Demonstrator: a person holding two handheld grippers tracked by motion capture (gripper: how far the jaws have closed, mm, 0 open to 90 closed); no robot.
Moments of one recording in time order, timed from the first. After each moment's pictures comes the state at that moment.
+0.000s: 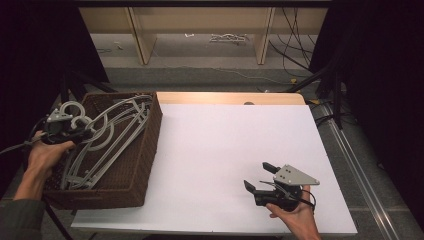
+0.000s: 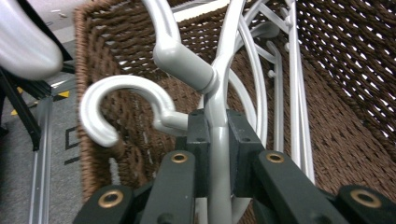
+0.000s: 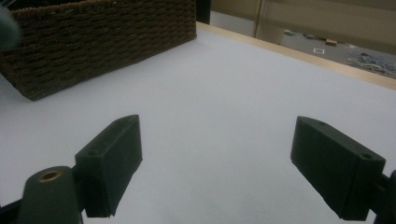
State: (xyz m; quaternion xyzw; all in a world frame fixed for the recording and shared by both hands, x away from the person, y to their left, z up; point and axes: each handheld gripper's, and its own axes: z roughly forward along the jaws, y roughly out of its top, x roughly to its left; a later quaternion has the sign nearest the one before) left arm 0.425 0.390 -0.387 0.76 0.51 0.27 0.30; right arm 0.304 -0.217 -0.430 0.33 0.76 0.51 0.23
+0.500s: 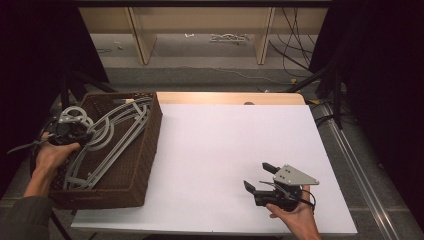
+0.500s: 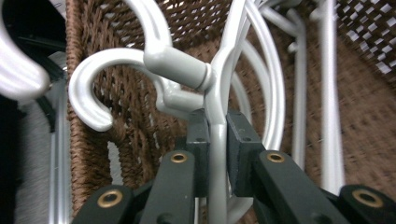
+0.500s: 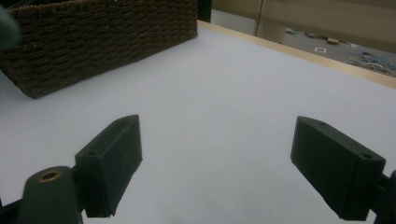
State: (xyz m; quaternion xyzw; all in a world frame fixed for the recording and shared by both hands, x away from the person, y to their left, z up) left arm 0.433 0.384 -0.404 0.76 0.53 0.28 0.25; right arm 0.304 -0.218 -0.430 0.33 0.77 0.50 0.22
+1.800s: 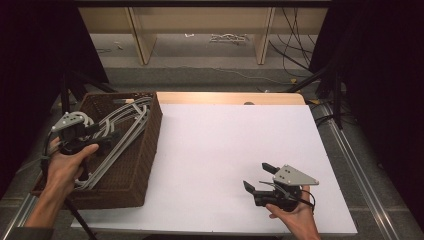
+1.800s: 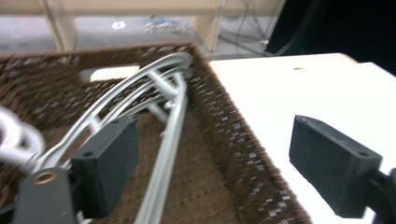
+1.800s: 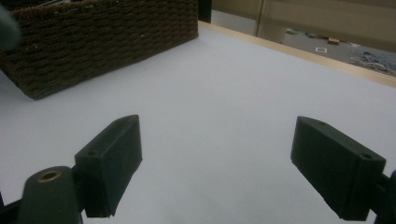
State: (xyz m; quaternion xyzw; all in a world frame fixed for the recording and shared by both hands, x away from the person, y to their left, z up) left arm 0.373 0.300 -0.351 0.67 0.52 0.25 0.48; right arm 0.304 -0.217 -0.430 0.33 0.77 0.50 0.22
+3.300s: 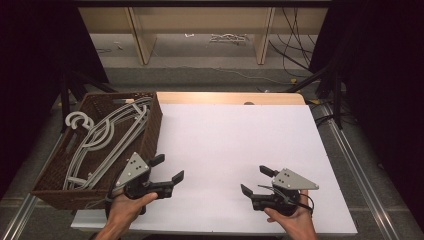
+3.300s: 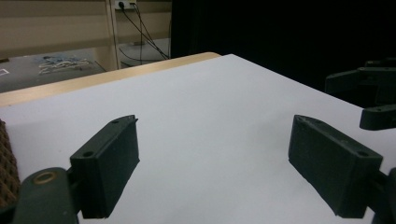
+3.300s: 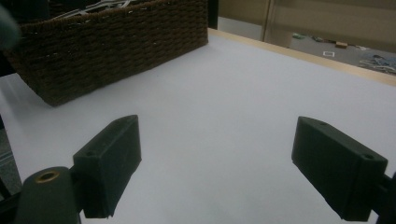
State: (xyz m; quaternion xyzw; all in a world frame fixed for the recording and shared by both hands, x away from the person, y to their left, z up) left arm 0.302 0.164 -0.409 0.71 0.36 0.19 0.57; right arm 0.293 -0.210 -0.430 0.33 0.76 0.52 0.20
